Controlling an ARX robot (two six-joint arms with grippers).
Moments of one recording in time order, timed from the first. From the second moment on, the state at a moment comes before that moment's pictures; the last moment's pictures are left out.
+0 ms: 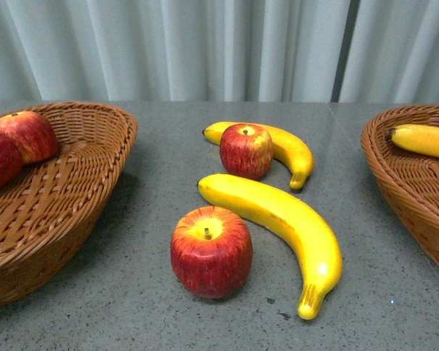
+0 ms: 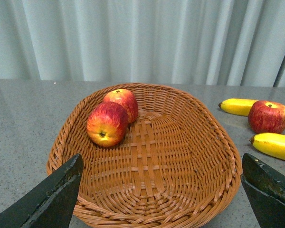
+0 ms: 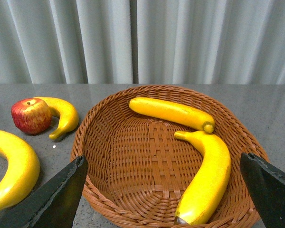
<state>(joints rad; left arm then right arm) 0.00 0.01 0.01 0.00 0.00 -0.01 0.00 0.00 0.01 0.00 0.00 -0.01</state>
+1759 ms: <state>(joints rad) -0.38 1.17 0.52 0.40 -0.08 0.11 0.00 0.00 0.01 0.00 0.00 -0.01</state>
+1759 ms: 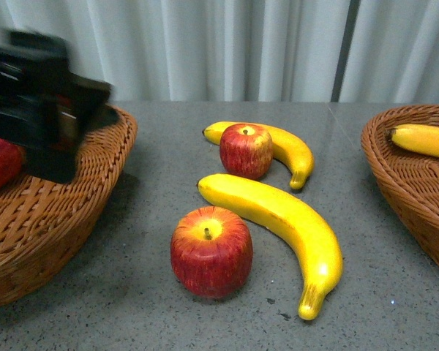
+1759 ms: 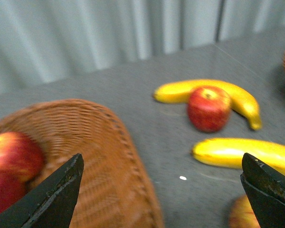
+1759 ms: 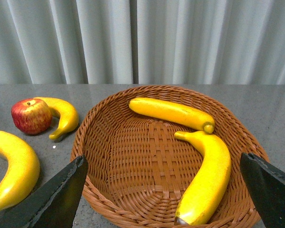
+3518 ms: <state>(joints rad) -0.09 1.36 0.58 0.25 -0.08 -0.18 0.00 0.00 0.01 0.00 0.00 -0.01</state>
